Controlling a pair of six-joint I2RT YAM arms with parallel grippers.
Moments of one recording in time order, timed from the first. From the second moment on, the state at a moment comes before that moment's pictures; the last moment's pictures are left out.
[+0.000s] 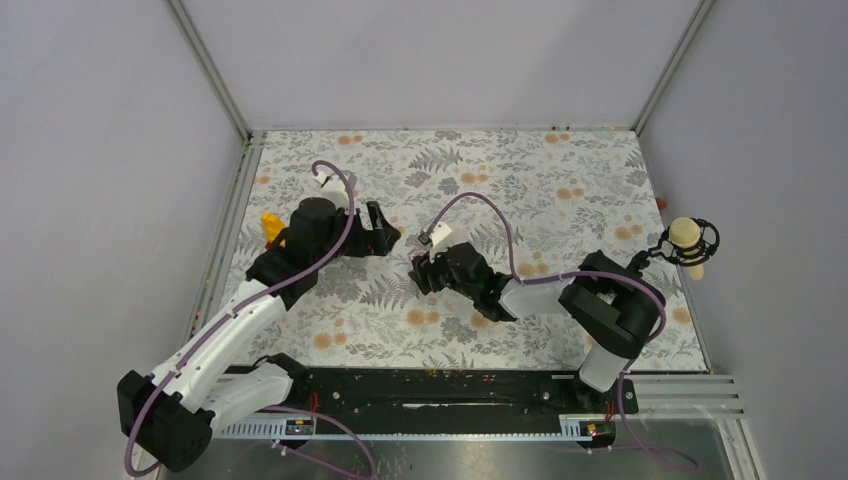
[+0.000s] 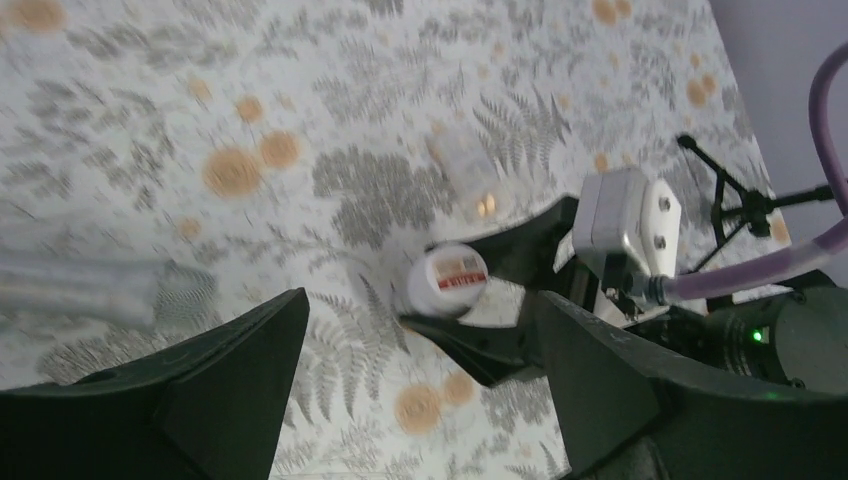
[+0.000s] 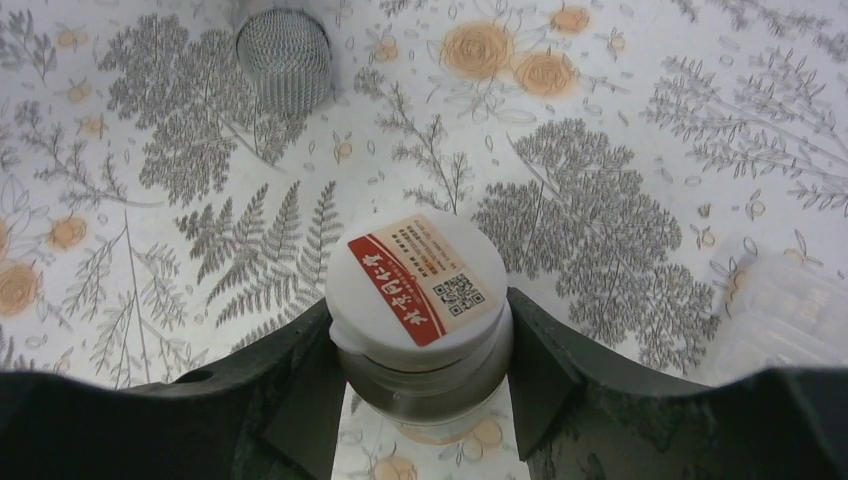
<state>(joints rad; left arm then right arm) -0.52 0.97 0.86 -0.30 0.03 -0.45 0.91 1.69 0.69 0.58 0.06 0.15</state>
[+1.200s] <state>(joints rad) -0.44 1.20 0.76 -0.19 0.32 -0.76 0.85 1.26 0.85 -0.19 -0.06 0.74</state>
